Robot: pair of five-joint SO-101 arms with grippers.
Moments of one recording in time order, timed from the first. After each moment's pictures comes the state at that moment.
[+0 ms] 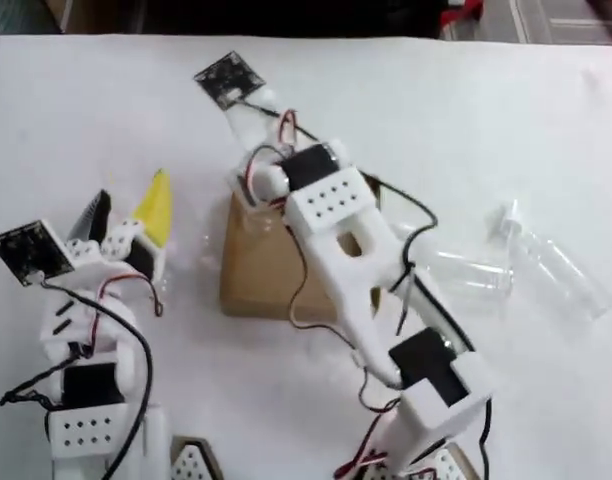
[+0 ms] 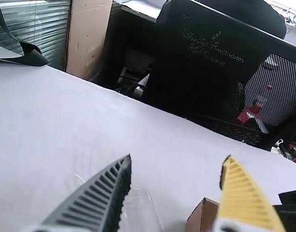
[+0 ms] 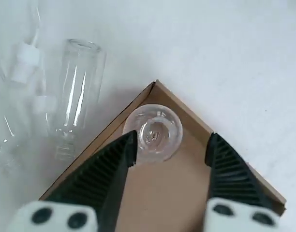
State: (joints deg) left arm -13.7 -81.4 80.4 22.9 20.5; right arm -33.3 8.1 -9.4 63.0 11.8
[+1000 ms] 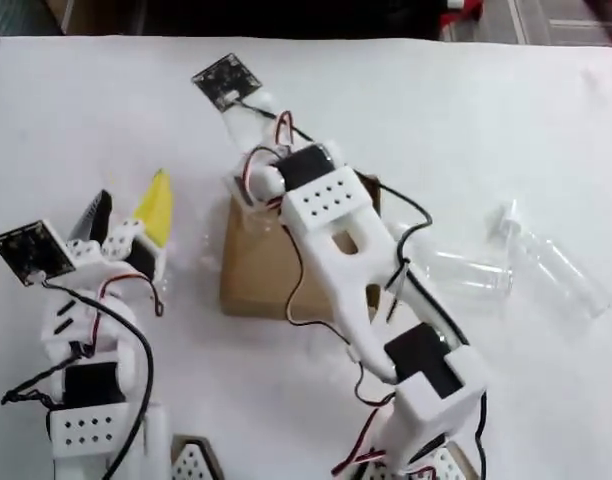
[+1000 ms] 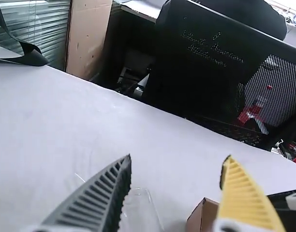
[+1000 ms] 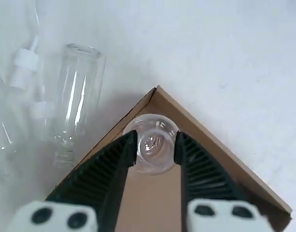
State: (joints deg) left arm -13.7 -81.4 80.4 22.9 20.5; right arm -33.5 10.4 -9.4 60.7 11.4
